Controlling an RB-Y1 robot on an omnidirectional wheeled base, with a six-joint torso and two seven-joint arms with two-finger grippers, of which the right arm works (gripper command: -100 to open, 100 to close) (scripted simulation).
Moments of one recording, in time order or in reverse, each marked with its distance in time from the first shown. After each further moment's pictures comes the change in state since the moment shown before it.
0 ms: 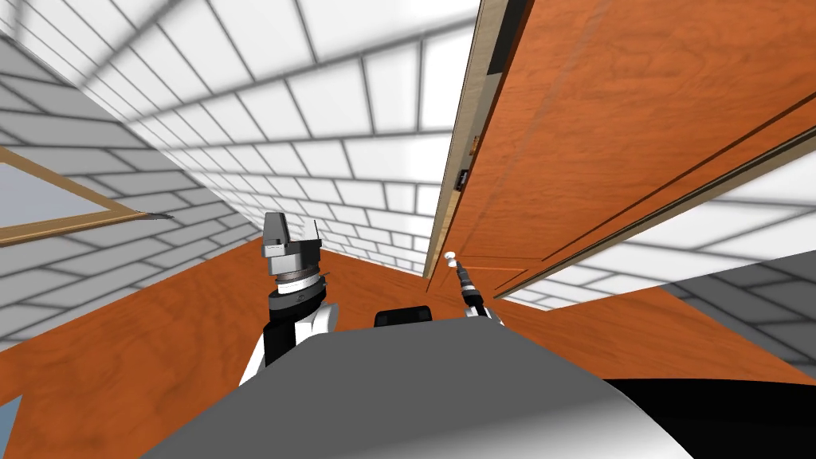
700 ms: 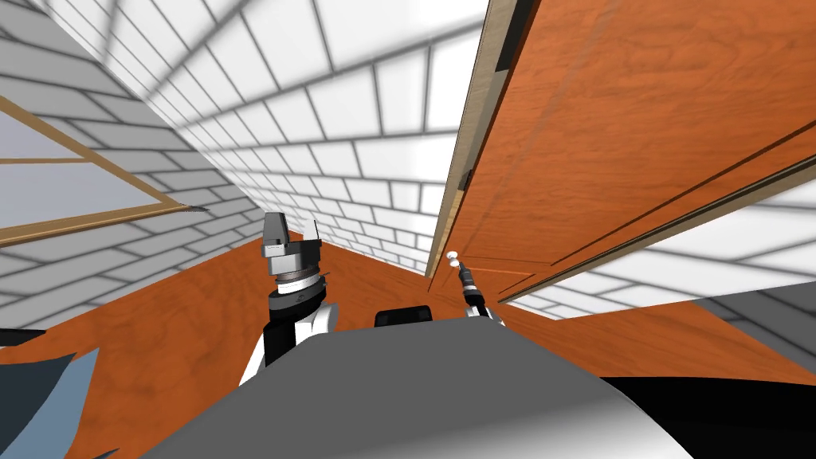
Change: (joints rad) arm -0.025 -0.017 0.008 0.056 -0.079 -0.011 -0.149
